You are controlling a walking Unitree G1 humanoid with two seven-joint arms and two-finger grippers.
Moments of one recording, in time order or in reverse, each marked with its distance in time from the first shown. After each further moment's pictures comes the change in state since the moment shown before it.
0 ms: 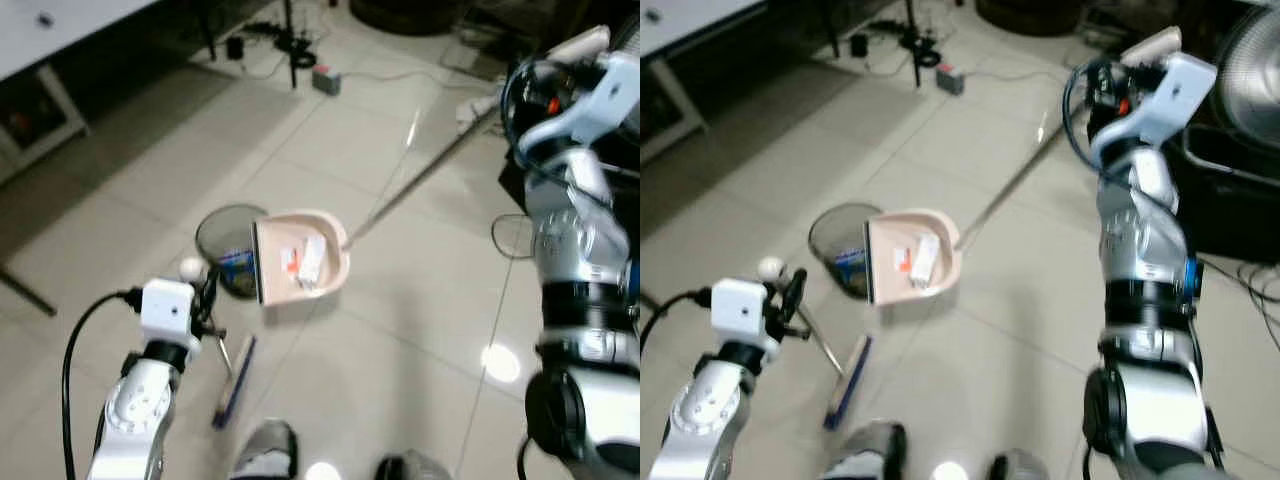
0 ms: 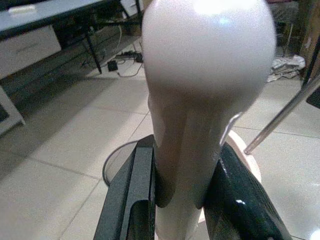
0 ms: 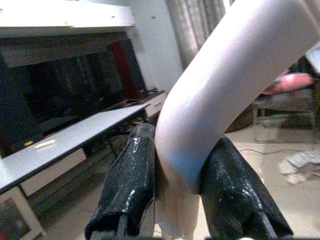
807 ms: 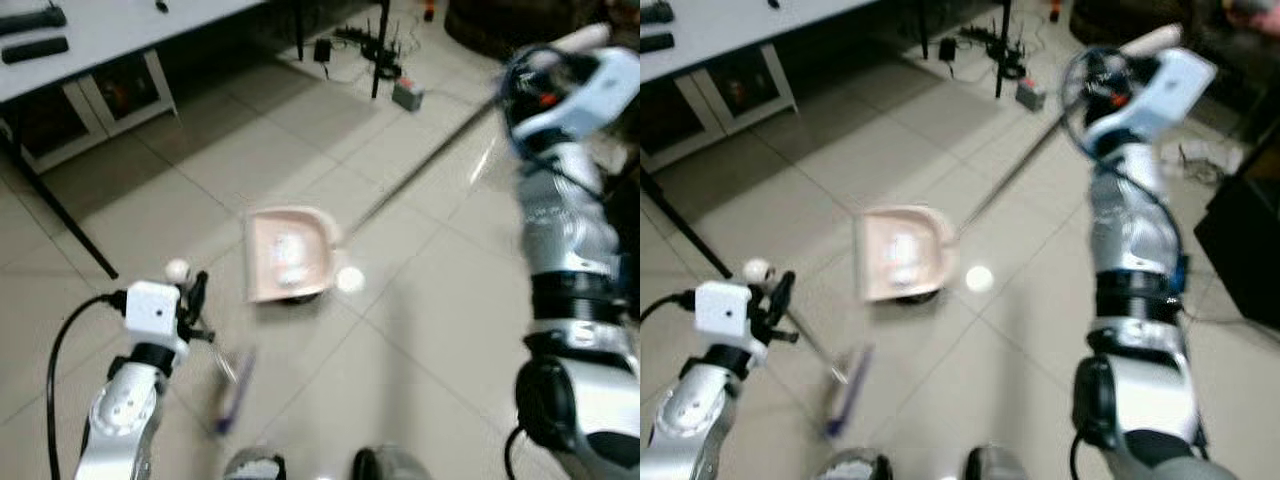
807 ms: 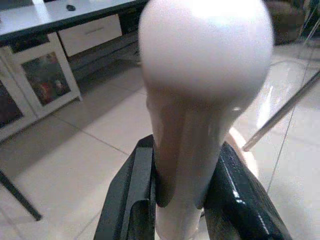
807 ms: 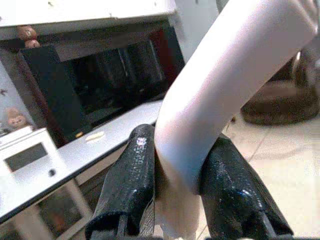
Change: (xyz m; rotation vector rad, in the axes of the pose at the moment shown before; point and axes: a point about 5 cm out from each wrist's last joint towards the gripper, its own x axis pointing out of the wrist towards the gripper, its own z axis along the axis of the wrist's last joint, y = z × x) left arm -0.006 0.009 -0.004 -0.021 0.027 -0.002; right arm 0.003 0.001 -0.004 0.021 -0.017 -0.052
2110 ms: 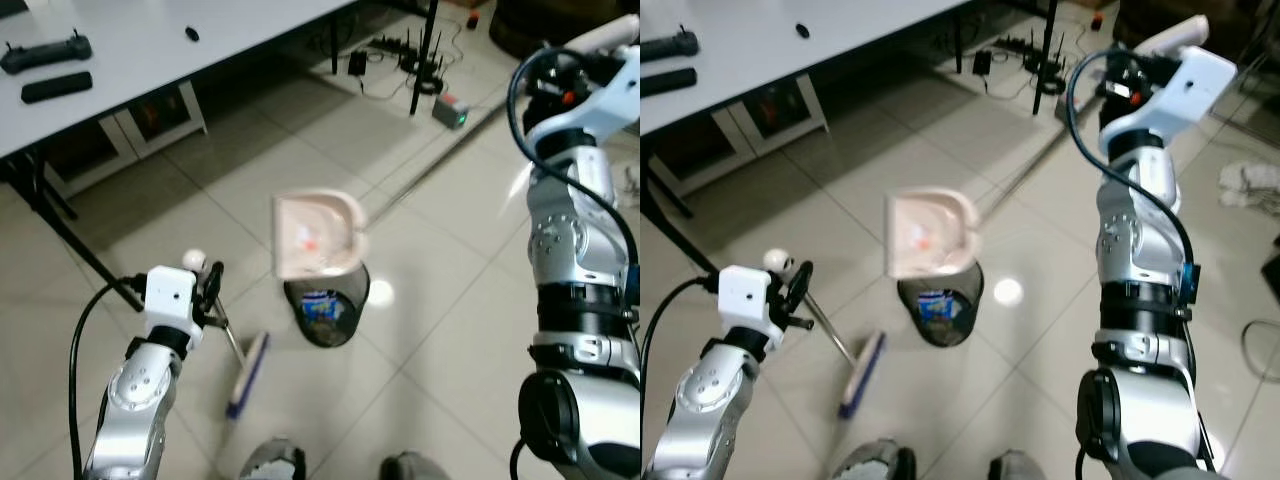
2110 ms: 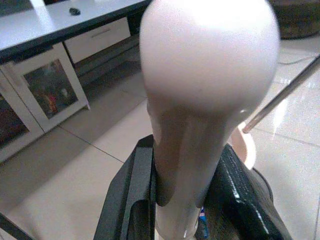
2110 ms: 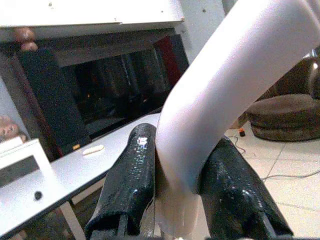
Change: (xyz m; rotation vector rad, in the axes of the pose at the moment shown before) left arm 0.021 -0.005 -0.003 0.004 0.002 -0.032; right arm -0.009 -0.003 0.010 -0.067 -0.067 -0.036
